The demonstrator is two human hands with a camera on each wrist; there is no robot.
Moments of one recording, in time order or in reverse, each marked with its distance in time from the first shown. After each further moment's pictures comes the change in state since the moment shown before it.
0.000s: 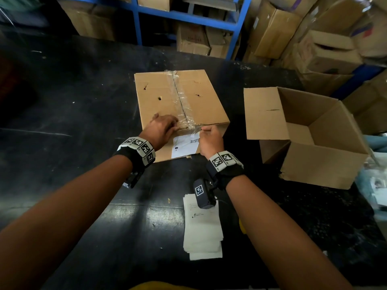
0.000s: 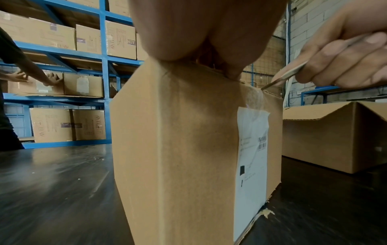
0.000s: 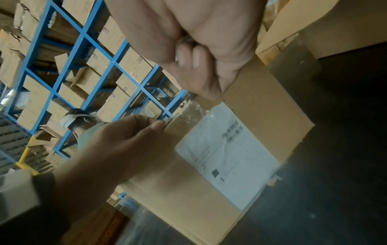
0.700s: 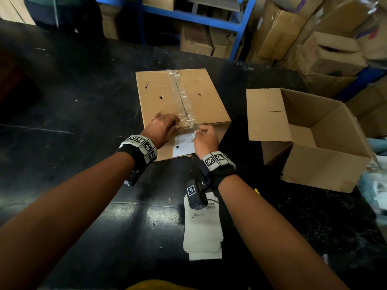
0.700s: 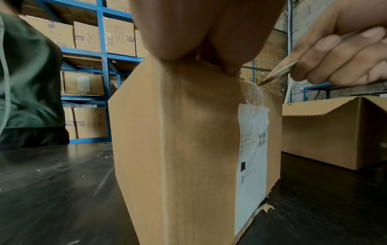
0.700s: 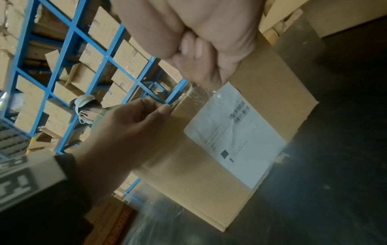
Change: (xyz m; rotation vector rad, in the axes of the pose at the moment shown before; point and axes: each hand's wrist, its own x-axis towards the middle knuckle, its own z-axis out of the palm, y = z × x) left_hand 0.001 -0.002 0.003 0.004 0.023 0.000; right_hand -0.001 0.001 0.016 0.030 0.040 -0.021
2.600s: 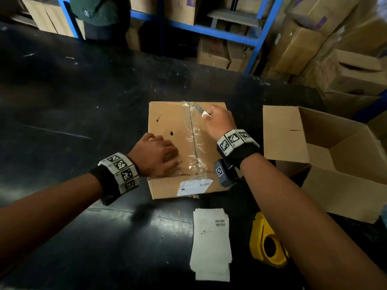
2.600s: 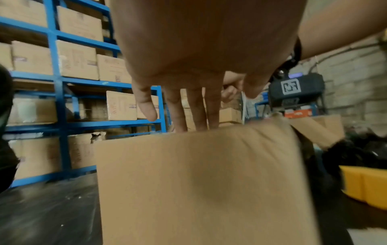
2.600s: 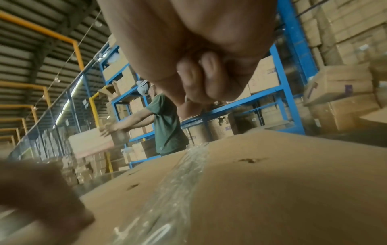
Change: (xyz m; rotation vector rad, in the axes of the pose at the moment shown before) left_hand -0.056 0.019 -0.076 0.521 -0.338 0.085; right_hand 0.053 -0.075 -0.001 -0.557 -0.188 -0.421
